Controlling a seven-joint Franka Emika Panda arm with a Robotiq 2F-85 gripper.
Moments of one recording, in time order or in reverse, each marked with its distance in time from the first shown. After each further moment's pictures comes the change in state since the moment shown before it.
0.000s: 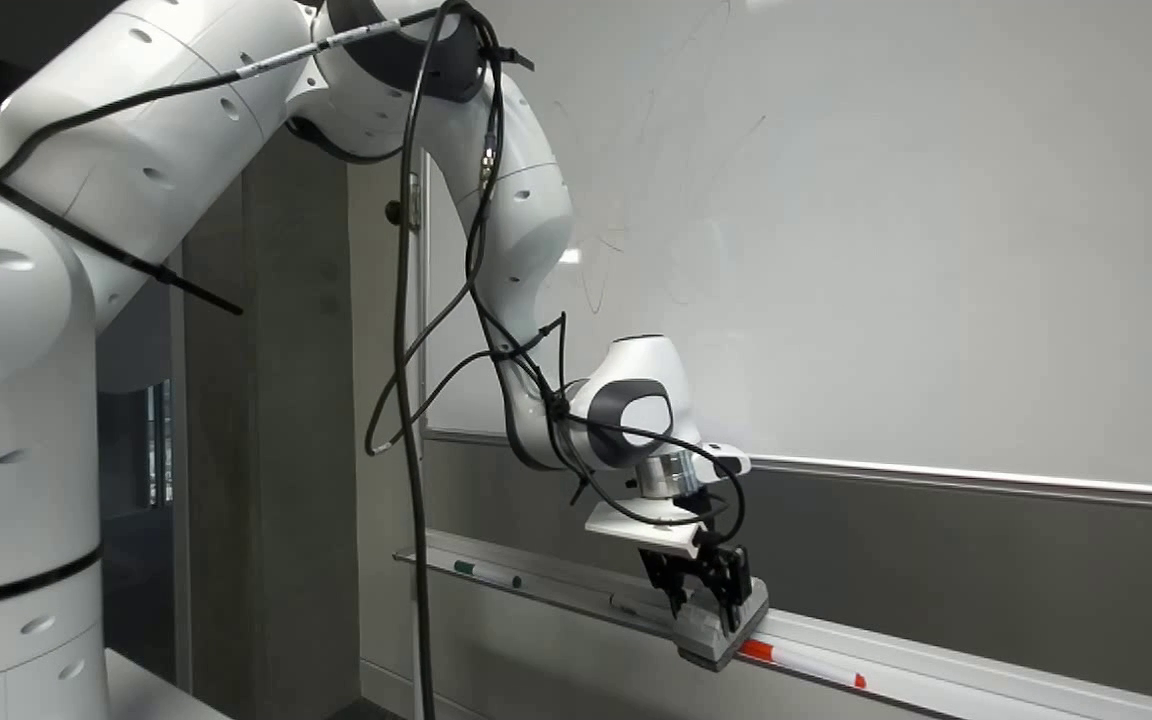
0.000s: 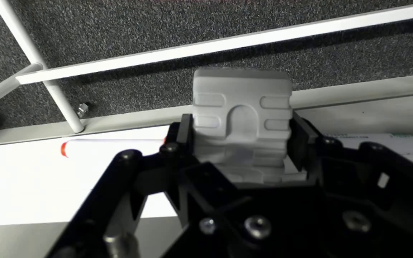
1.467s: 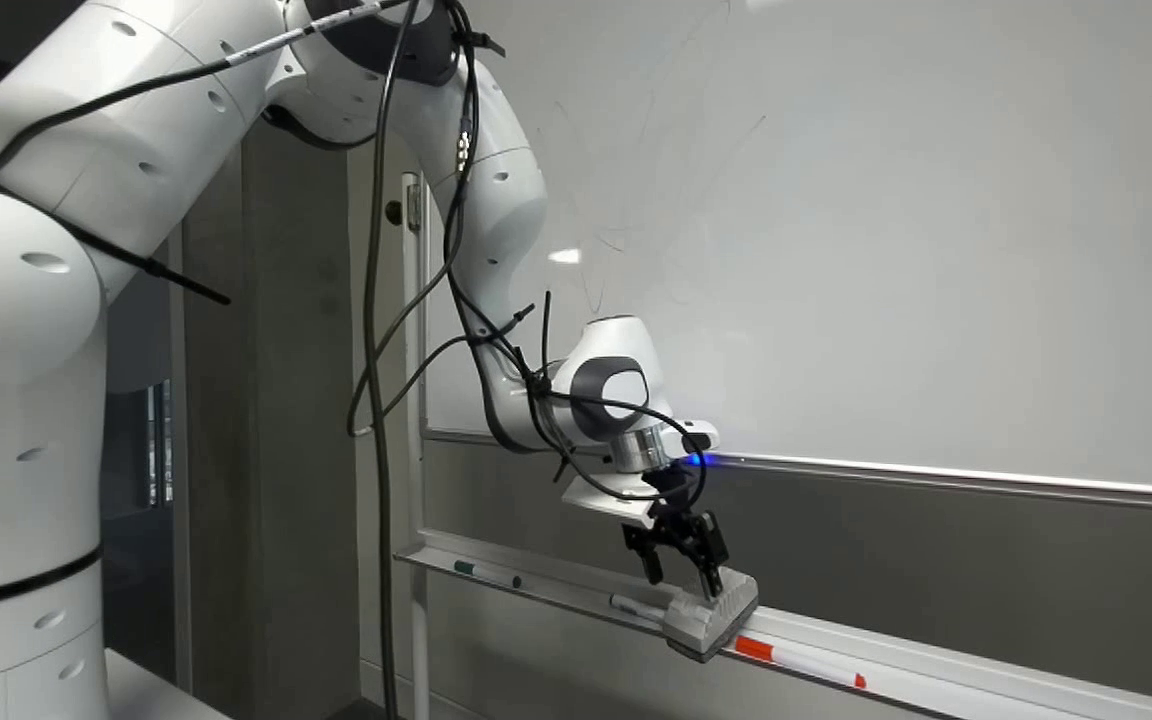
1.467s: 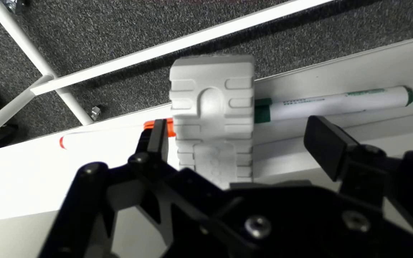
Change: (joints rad) arm 0.102 -0.065 -0.047 -0.040 -0.046 -0.002 0.238
